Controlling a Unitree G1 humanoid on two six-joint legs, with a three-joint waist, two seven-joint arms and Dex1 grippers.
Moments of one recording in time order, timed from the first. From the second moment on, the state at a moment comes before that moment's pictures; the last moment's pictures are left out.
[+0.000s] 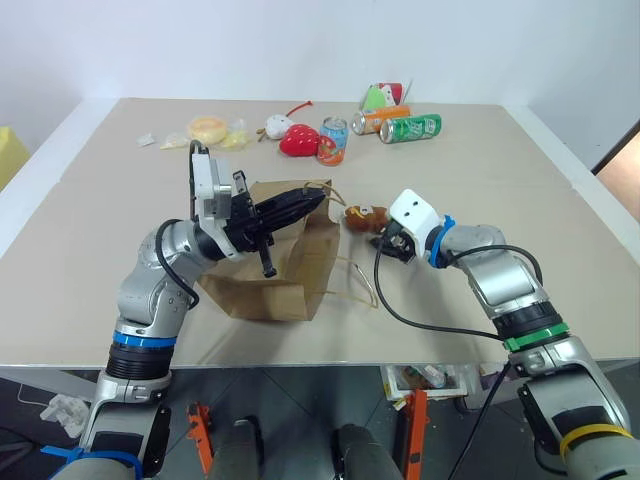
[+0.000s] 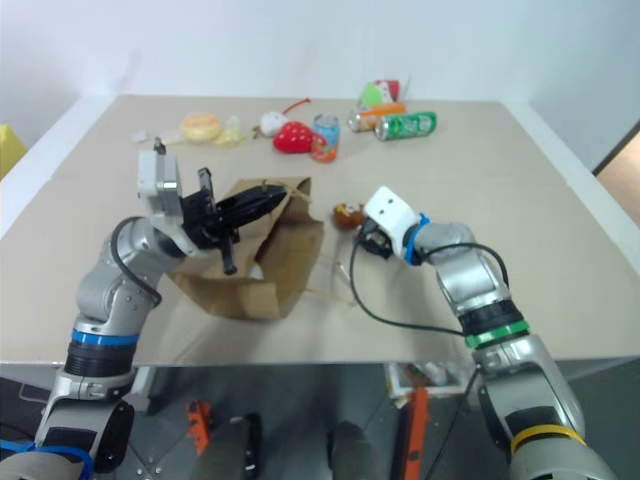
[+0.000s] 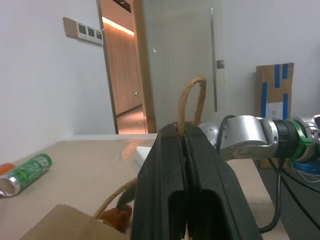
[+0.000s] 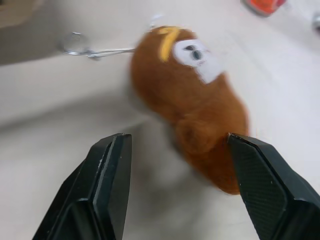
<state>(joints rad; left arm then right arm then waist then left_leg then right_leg) -0.60 0.33 0.03 -0.09 -0.64 0.22 -1.03 -0.80 -0.59 0.30 0.36 -0.06 0.39 0.61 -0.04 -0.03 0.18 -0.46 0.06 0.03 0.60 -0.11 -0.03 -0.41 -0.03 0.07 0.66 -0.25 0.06</state>
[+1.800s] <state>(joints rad) -0.58 0.34 0.04 -0.14 -0.65 0.25 -1.00 -0.67 -0.55 0.32 -0.27 0.24 0.63 0.95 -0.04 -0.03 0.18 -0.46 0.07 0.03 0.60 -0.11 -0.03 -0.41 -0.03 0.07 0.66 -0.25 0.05</state>
